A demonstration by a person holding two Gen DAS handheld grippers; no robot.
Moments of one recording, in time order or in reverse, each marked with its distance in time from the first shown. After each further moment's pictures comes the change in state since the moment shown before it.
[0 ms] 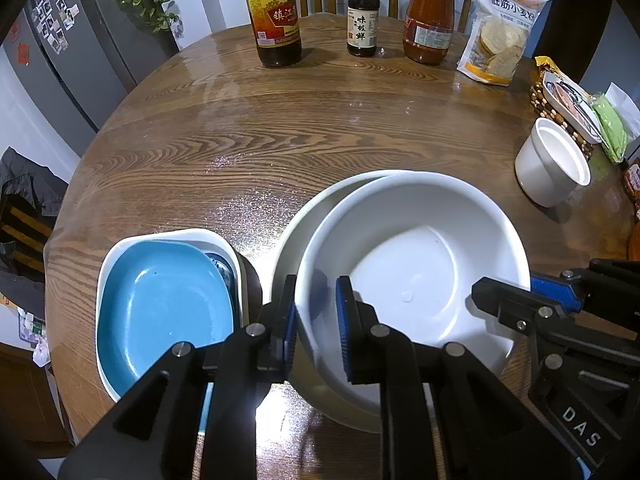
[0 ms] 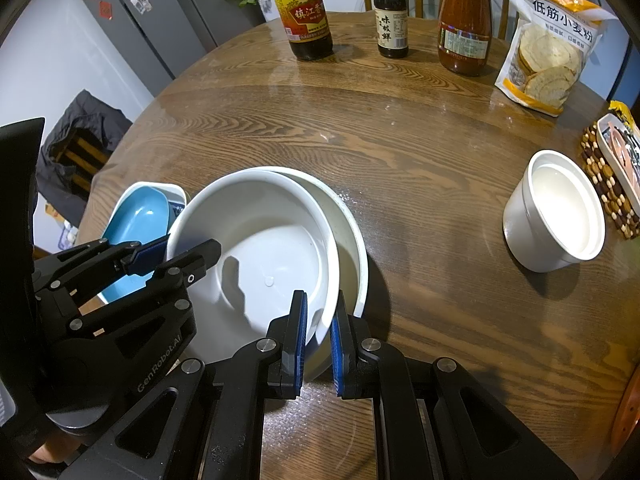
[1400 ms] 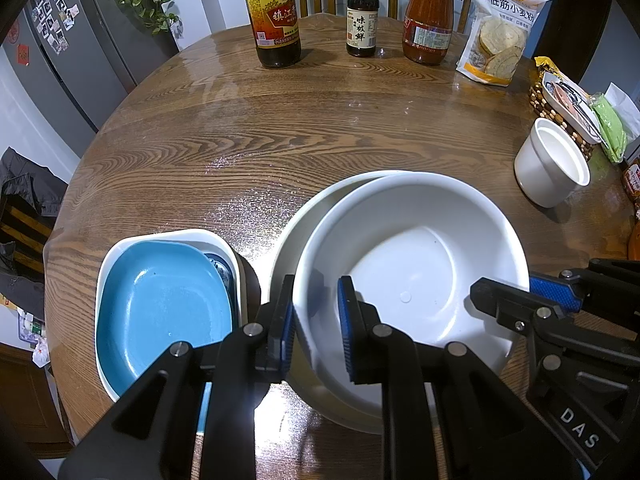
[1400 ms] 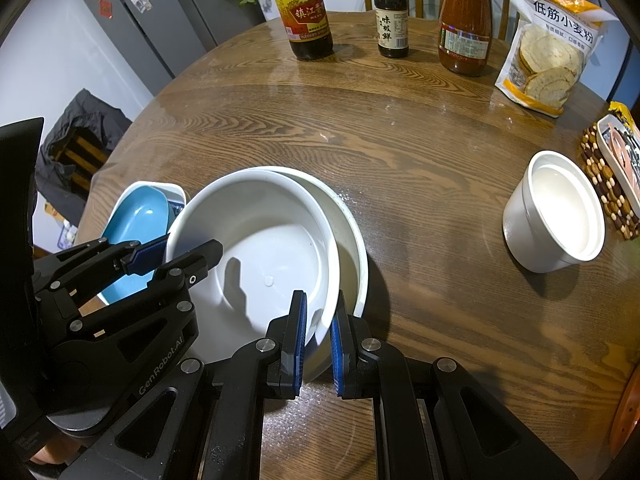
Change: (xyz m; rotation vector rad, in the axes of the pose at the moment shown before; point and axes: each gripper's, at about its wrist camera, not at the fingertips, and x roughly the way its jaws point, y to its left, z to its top) left arm 0.000 -0.001 0.000 0.001 -0.001 0.002; right arm 0.001 0.001 0.000 -0.004 -0.001 0.001
